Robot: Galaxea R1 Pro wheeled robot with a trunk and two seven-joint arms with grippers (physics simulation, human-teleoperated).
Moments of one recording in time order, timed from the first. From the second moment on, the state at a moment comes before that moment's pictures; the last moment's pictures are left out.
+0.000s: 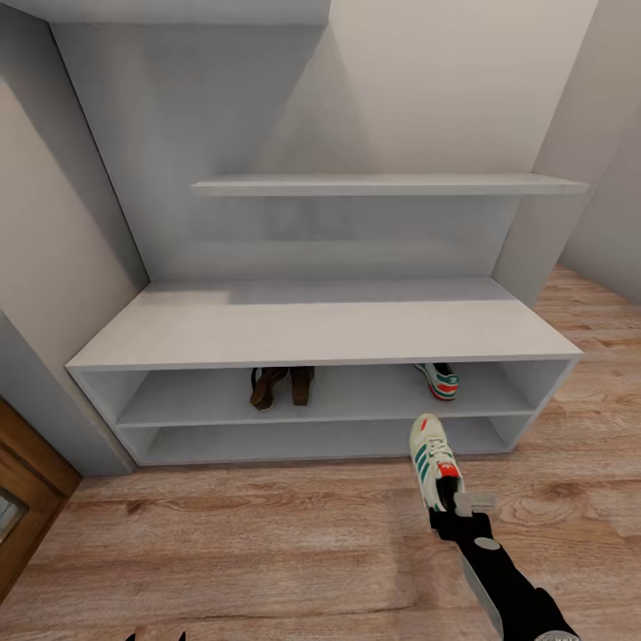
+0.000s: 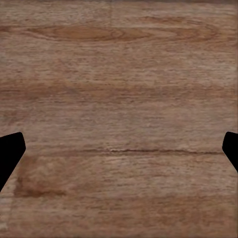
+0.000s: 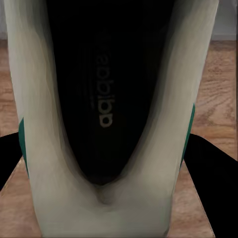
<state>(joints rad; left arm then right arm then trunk) -0.12 0.12 0.13 -0.41 0.07 -0.55 -0.22 -0.45 -0.09 0.03 -0.67 -0.03 0.14 -0.13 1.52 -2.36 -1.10</state>
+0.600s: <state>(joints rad) -0.12 0.12 0.13 -0.41 0.07 -0.56 -0.23 -0.47 -0.04 0.03 -0.72 -0.03 0.23 -0.14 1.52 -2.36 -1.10</state>
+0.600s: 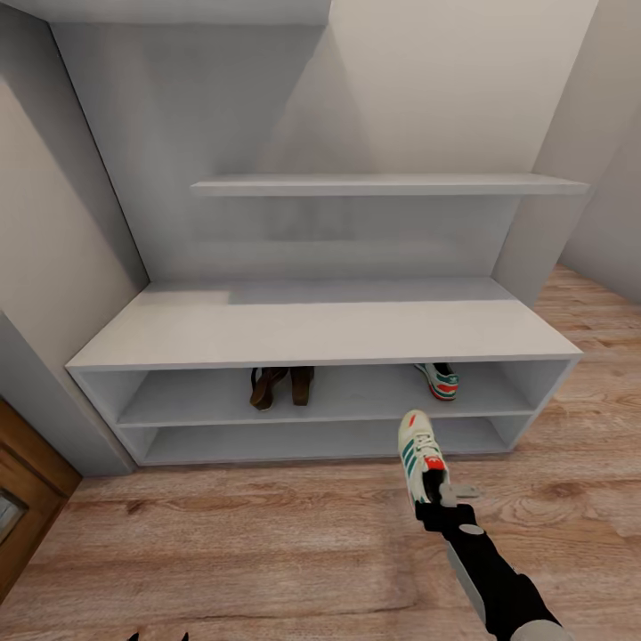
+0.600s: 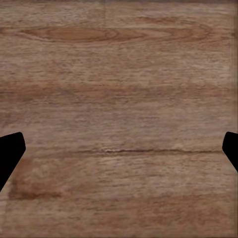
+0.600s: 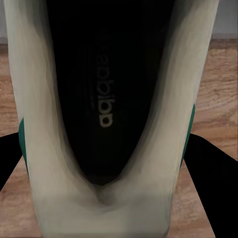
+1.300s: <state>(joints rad) -0.12 0.11 0.12 -0.41 0.06 -0.56 -0.23 -0.47 -0.04 0.03 -0.72 -0.04 0.23 -0.14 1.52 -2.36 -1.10</state>
